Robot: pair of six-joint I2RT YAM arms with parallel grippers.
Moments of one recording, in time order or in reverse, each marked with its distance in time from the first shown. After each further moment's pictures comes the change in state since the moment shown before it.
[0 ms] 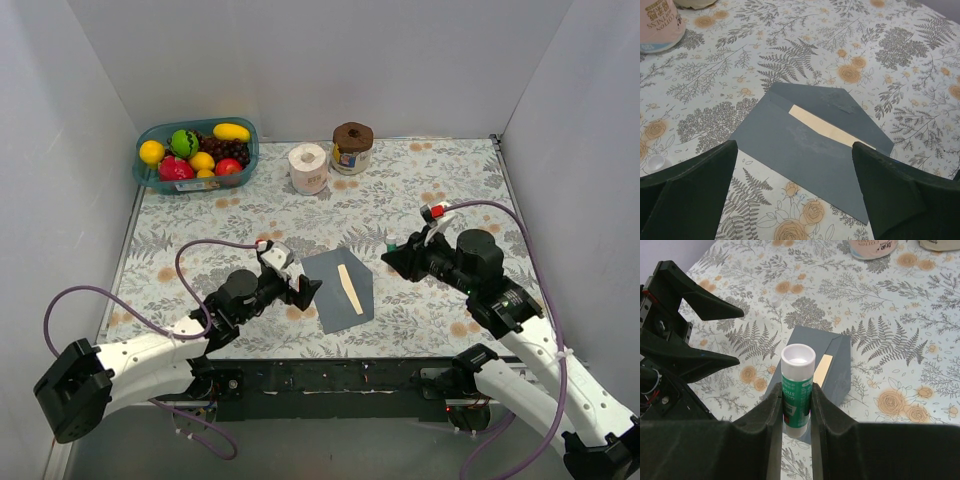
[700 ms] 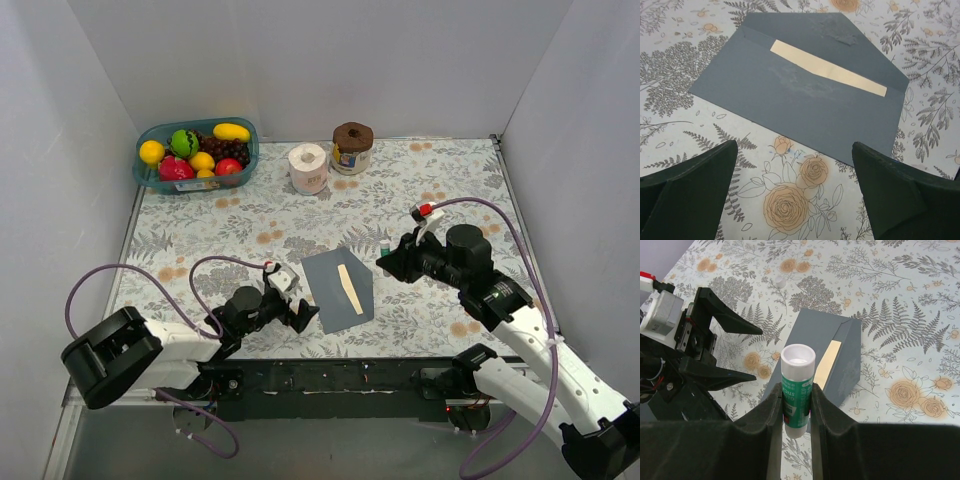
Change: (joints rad) left arm 0.008 0.251 -0.219 0.369 0.106 0.023; right arm 0.000 0.071 -0.011 -0.011 -0.044 0.005
